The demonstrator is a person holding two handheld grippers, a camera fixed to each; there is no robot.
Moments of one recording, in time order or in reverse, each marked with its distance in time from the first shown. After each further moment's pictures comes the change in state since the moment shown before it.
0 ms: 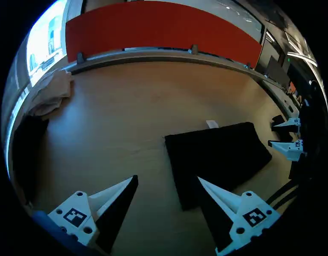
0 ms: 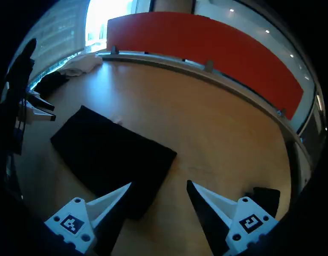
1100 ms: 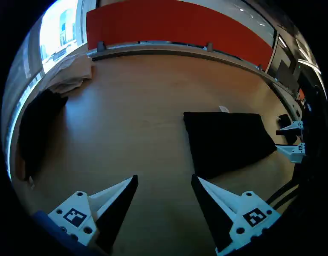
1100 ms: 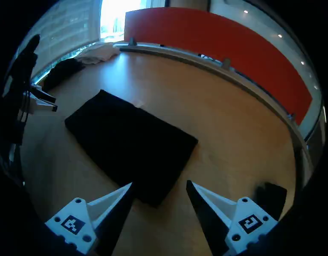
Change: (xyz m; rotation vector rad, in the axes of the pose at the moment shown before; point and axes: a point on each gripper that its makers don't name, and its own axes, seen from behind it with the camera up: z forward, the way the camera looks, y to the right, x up) left arm -0.050 -0.030 -0.040 0.089 -0.029 -0.078; right arm -0.027 -0.034 -0.010 0.100 -0.046 -0.078
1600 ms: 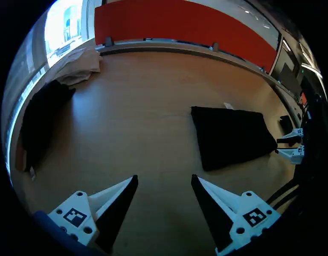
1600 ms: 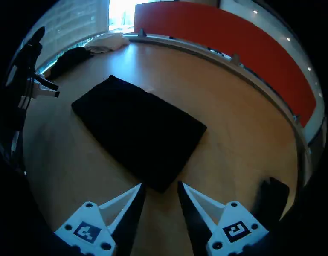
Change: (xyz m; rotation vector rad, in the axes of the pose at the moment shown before) left arm -0.015 -0.015 -0.012 0.017 -0.014 -0.035; right arm -0.026 -0.006 -0.004 0.041 -0.064 -0.044
